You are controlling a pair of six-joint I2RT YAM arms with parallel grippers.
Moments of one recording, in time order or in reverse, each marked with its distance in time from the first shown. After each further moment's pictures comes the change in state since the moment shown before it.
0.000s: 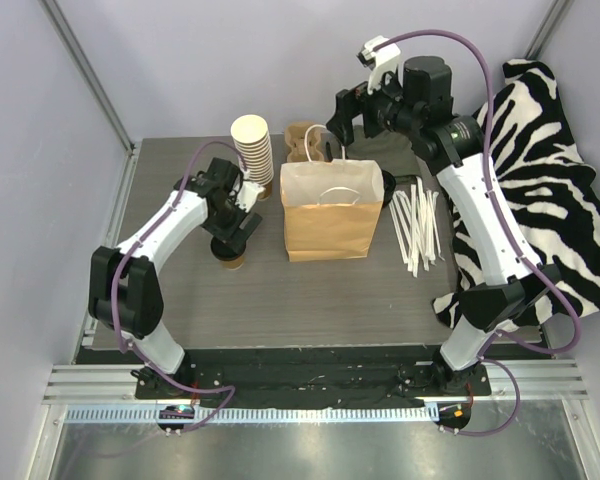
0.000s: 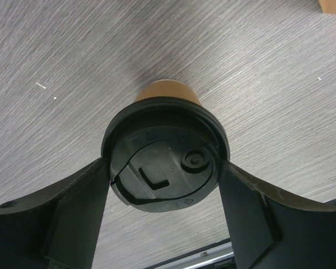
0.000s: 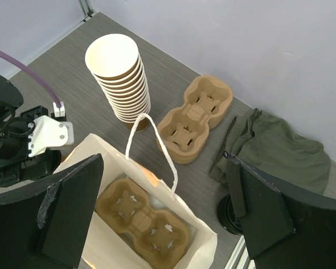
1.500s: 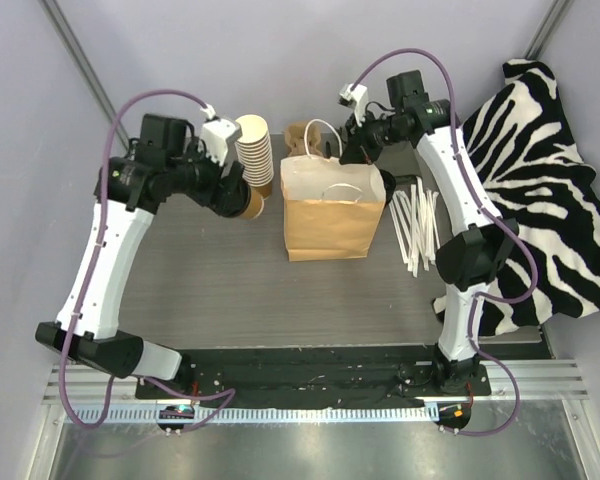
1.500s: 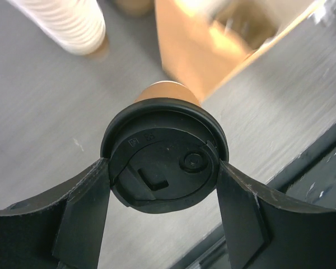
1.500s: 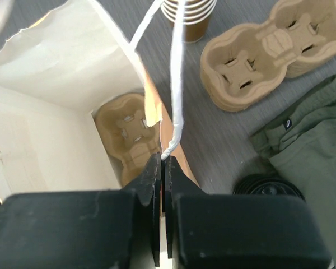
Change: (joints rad) left arm 0.014 -0.261 0.394 -0.230 0.258 -0.069; right arm -0.136 0.334 0.174 -0.412 -0.460 -0.461
